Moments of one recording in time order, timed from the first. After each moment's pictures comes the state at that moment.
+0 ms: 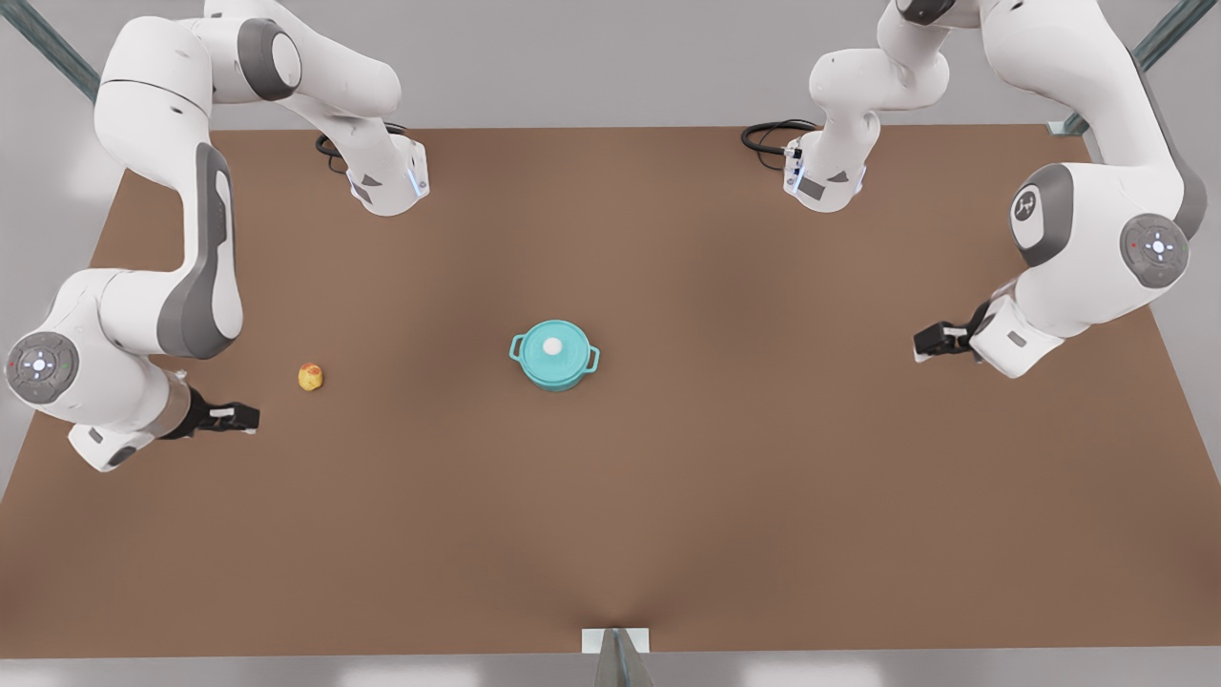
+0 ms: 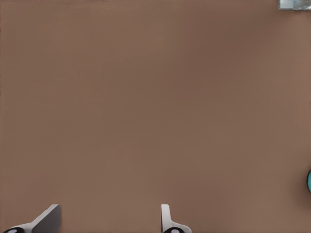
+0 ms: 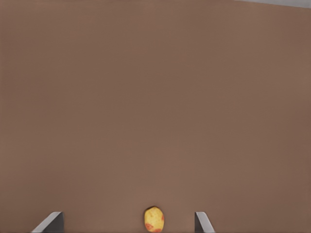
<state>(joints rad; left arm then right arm) 0.00 0.17 -0.03 -1.55 -0.07 1.66 -0.02 -0.15 0.47 0.12 -1.31 -0.12 1.70 -0.09</state>
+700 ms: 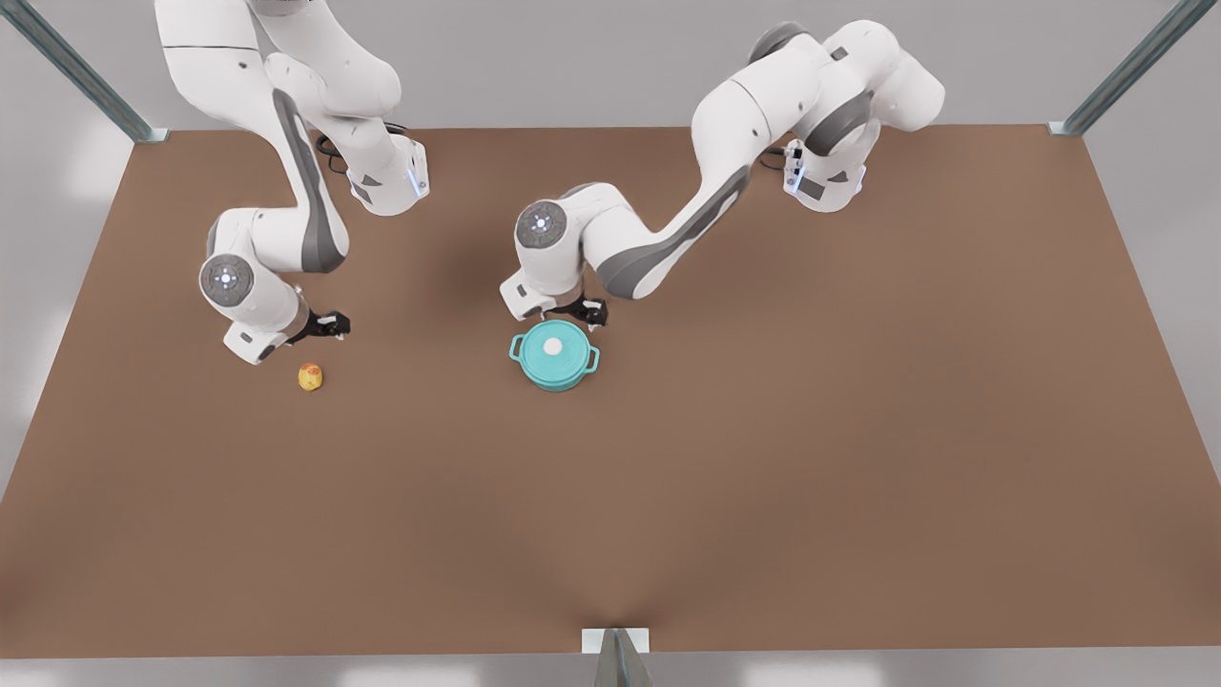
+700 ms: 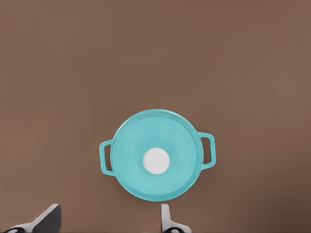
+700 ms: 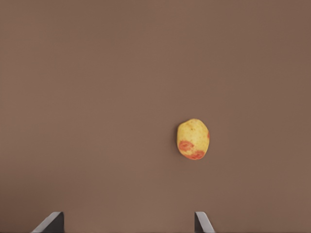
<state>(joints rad) -0.77 0.83 -0.27 -1.07 0.20 1.82 -0.78 -0.13 0.03 0.12 -2.36 -0.12 2.22 -0.09</state>
